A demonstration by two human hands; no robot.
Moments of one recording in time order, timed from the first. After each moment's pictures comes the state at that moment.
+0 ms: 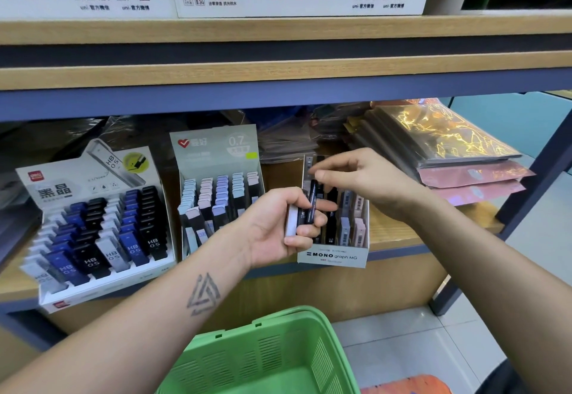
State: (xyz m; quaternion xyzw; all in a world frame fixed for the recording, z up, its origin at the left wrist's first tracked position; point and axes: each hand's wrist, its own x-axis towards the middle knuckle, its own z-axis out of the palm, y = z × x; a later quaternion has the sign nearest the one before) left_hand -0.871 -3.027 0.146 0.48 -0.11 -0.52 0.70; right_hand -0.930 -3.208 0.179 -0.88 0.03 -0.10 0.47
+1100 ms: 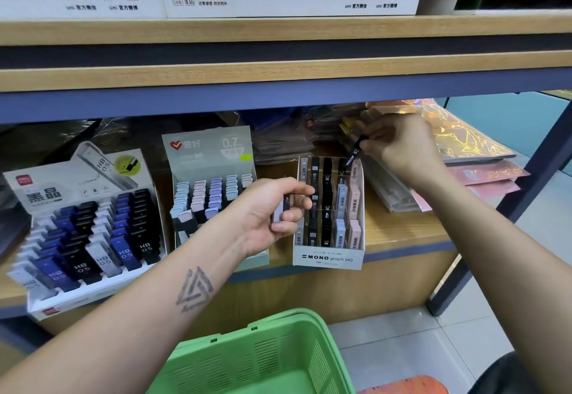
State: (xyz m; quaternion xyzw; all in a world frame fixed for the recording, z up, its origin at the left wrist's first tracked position) left_hand -0.856 -3.036 0.155 0.56 -0.10 -0.41 0.71; right_hand -0.918 -3.269 0.190 -0.87 0.17 -0.32 0.34
